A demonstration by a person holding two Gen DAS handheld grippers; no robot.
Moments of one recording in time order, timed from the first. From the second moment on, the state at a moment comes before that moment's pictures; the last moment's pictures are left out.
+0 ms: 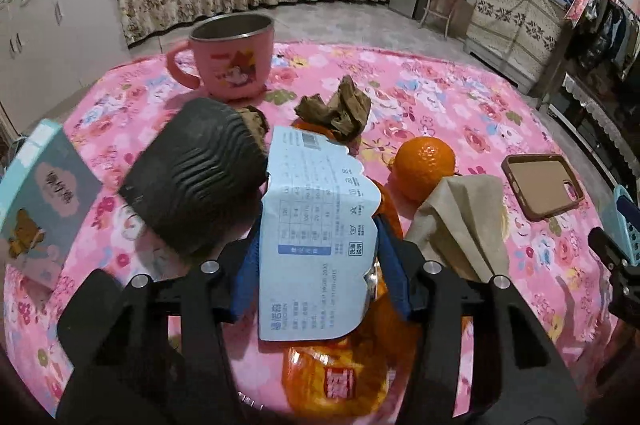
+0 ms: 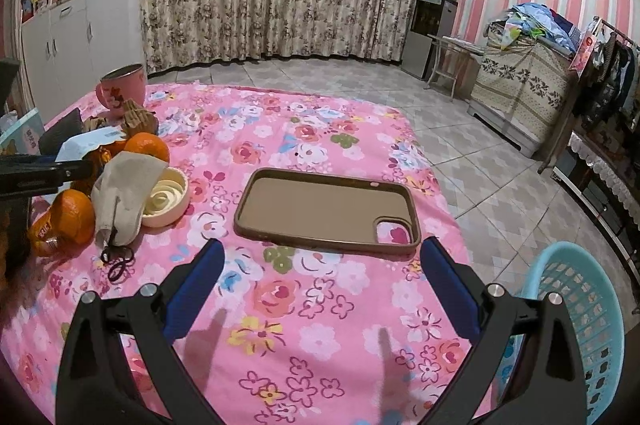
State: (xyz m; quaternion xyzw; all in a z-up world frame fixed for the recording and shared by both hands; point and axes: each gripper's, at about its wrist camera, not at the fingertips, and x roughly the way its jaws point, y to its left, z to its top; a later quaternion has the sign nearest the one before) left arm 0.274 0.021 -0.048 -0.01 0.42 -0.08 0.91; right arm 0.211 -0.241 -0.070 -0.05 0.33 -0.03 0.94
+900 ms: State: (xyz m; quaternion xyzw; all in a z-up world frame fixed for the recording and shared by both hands) left arm 0.156 0.145 -0.008 -0.04 0.34 0.02 0.94; right arm 0.236 -0.122 -0.091 -0.09 0.37 0.09 0.92
